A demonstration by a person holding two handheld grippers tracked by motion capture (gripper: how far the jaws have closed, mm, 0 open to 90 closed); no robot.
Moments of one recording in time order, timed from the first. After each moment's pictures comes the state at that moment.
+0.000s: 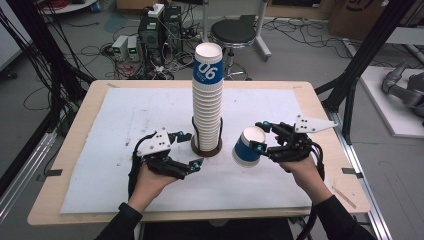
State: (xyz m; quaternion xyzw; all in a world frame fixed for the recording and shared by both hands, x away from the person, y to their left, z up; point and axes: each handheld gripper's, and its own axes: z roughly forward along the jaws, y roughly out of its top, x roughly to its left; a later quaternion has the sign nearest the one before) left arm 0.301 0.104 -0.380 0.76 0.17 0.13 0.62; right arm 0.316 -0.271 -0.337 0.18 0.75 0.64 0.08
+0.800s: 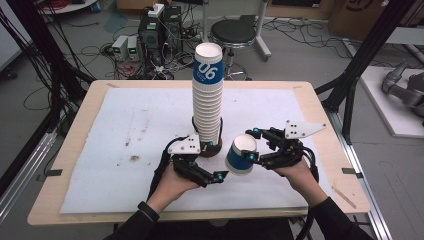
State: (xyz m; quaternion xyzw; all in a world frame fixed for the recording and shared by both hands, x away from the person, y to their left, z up) left arm 0.308 0.045 -0.392 0.78 0.11 0.03 0.61; right arm 0.309 -0.252 -0.342 0.15 0.76 0.63 0.05
